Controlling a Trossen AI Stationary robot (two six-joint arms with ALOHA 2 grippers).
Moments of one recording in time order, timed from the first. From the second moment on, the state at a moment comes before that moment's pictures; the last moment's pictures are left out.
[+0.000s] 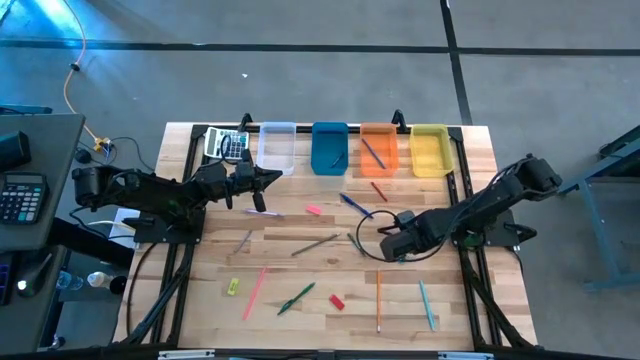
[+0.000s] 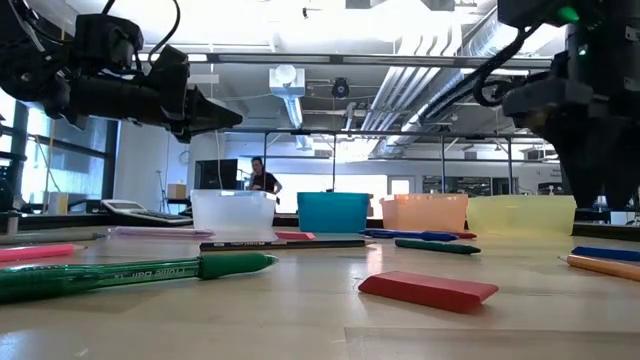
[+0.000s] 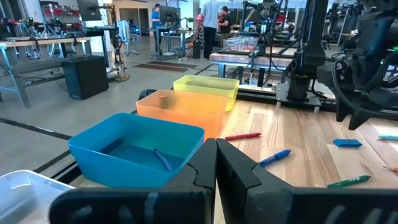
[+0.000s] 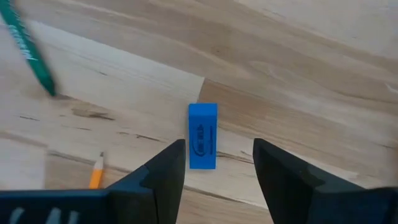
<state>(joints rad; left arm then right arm) 0.48 1.21 0.12 1.05 0.02 -0.01 0.38 1.46 0.84 -0.89 0.05 1.62</state>
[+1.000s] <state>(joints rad) 0.48 1.21 0.12 1.04 0.02 -0.01 0.39 1.65 0.84 -0.78 0.02 1.62</state>
